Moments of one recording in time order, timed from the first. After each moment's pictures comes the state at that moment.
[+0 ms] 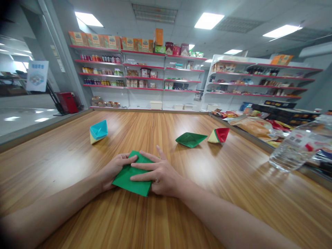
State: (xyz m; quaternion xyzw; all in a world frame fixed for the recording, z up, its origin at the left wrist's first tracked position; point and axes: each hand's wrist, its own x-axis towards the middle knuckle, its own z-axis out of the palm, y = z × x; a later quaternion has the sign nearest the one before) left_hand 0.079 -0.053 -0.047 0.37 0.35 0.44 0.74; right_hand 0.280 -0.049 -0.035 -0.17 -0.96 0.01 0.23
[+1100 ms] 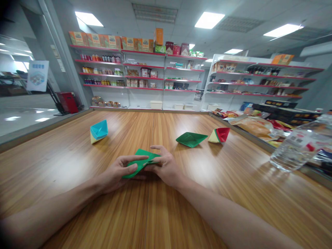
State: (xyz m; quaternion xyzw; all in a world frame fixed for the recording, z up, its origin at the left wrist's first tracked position) left_hand 0.082 -0.067 -0.044 0.50 0.26 0.43 0.70; right_hand 0.281 -0.034 -0.050 -0.28 -0.82 0.27 0.42
